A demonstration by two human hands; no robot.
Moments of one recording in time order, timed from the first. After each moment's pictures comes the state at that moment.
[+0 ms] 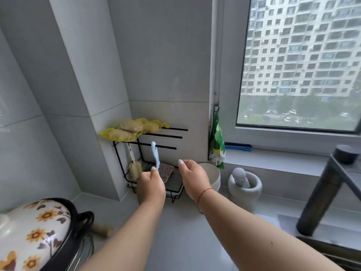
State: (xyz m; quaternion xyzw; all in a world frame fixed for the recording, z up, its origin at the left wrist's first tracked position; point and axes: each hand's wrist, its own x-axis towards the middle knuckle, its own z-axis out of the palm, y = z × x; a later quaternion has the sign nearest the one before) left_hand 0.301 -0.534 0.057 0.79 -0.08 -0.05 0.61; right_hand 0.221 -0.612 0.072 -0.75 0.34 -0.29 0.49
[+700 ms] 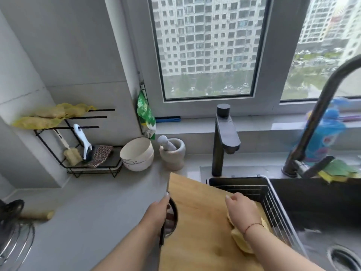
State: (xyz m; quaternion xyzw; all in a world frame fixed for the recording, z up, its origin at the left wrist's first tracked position) left_hand 0.081 -0.525 -0.026 0.72 -0.14 -0.49 0.46; right_hand -0.124 -0.633 -0.051 -0.66 0.67 -0.14 0.31
